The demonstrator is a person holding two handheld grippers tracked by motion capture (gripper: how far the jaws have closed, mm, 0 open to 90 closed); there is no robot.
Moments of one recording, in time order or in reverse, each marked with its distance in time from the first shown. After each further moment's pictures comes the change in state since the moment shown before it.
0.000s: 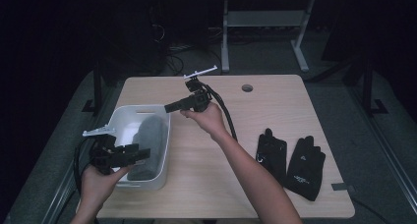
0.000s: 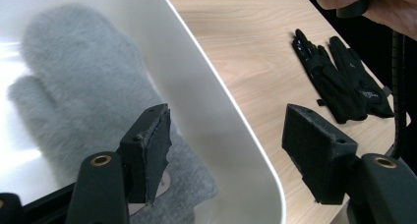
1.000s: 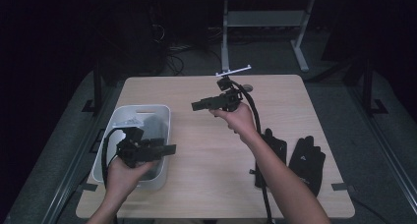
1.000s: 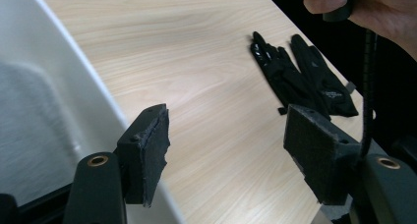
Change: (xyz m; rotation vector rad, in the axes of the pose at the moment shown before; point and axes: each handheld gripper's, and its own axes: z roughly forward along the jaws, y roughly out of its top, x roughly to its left) left arm -0.048 0.024 0.042 0.028 -0.101 0.080; right arm -0.022 -0.026 -0.079 -0.061 -0.035 0.013
